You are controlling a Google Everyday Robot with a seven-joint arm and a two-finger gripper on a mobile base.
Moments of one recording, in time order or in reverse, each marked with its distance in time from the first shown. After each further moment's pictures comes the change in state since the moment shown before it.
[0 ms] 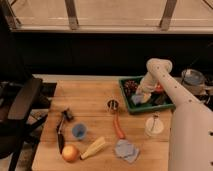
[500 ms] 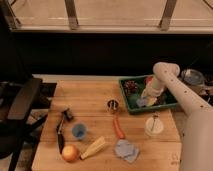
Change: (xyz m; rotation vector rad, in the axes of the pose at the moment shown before) arm 0.026 0.033 -0.012 0.003 0.029 0.074
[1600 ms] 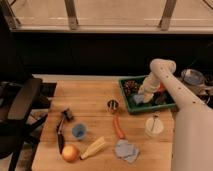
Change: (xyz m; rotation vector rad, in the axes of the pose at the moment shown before) arm -0.022 -0.034 0.007 0.038 -0.029 -0.060
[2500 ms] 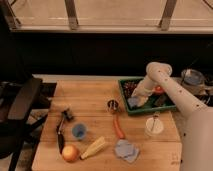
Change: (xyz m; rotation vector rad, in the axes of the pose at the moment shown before) arm -0.031 0.023 -0.003 0.002 -0.054 -0.025
